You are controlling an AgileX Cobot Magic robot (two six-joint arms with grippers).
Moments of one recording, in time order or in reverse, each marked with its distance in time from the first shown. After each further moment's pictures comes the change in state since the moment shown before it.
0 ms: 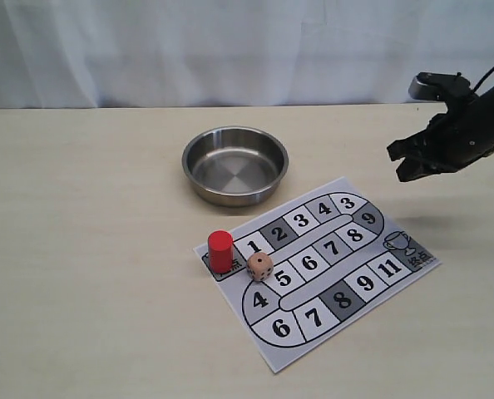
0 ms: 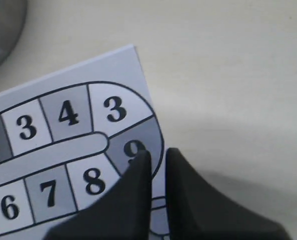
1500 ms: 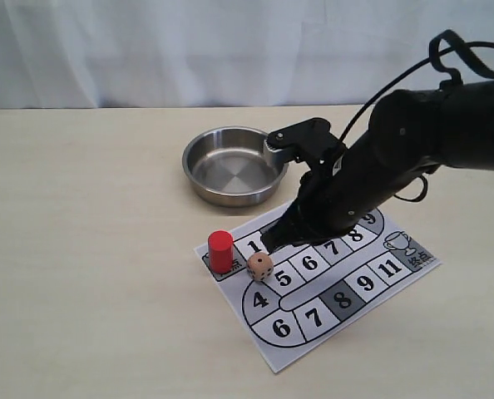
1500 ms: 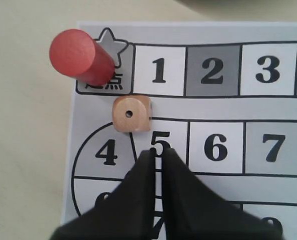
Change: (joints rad) left arm 0.000 0.000 0.000 0.000 0.000 0.000; right arm 0.579 -0.226 0.294 -0.275 -0.170 0.376
